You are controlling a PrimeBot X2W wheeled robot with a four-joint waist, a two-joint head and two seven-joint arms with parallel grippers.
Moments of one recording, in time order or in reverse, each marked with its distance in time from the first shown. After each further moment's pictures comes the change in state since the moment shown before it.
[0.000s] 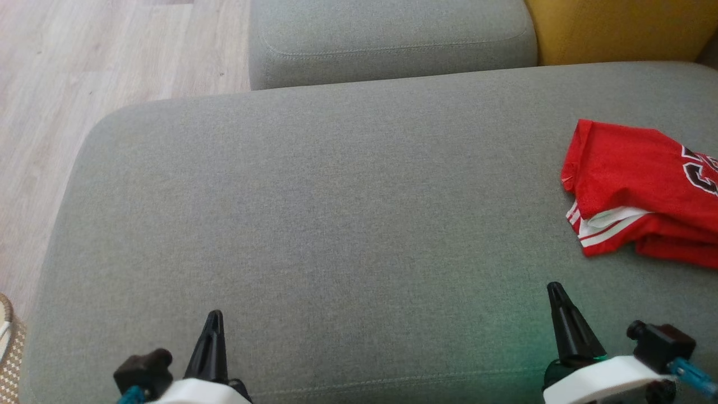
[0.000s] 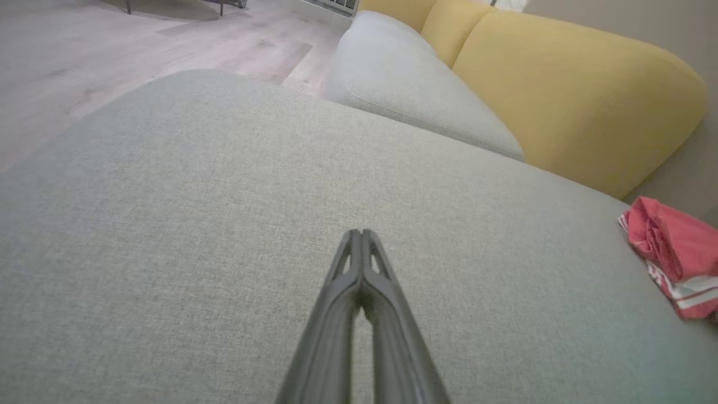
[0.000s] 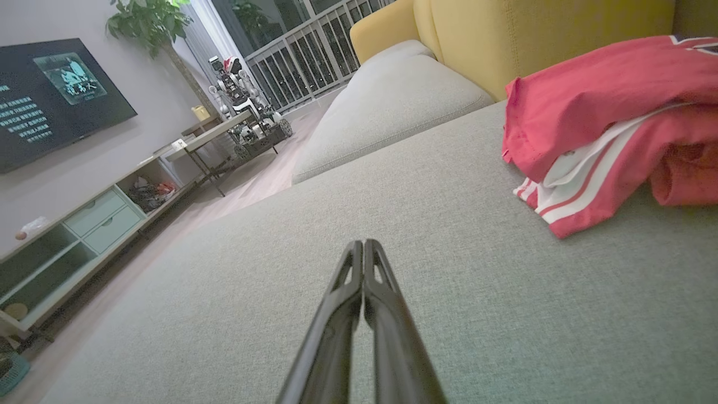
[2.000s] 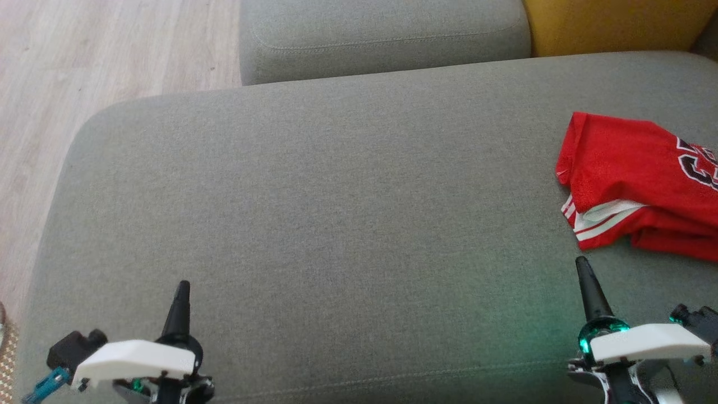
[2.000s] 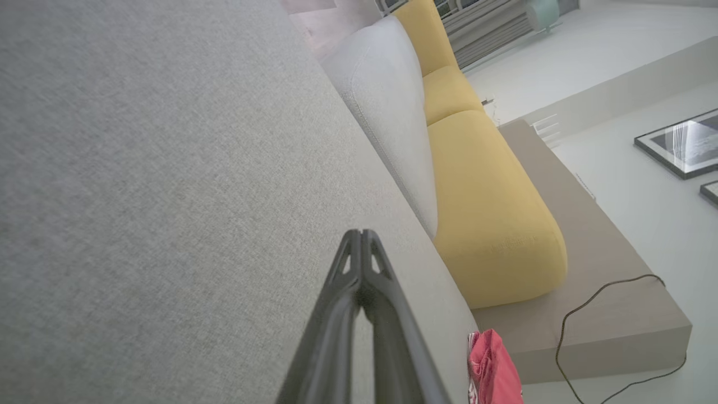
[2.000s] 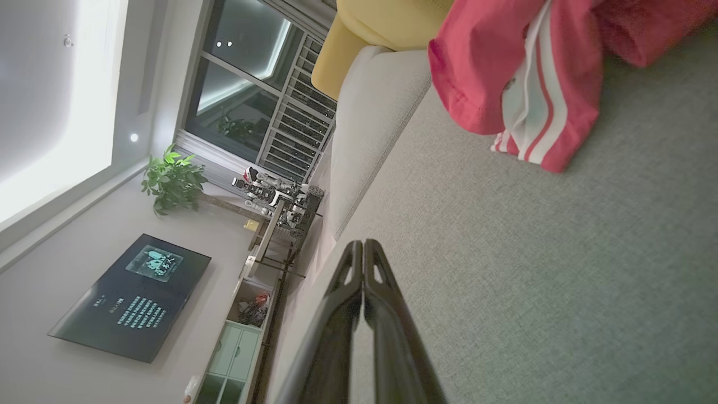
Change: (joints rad) left arm -0.129 0.007 0.135 0.076 -0.712 -0.116 0.149; right arm -0.105 -0.010 -0.062 0.059 0.679 0.000 0.154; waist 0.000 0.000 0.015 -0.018
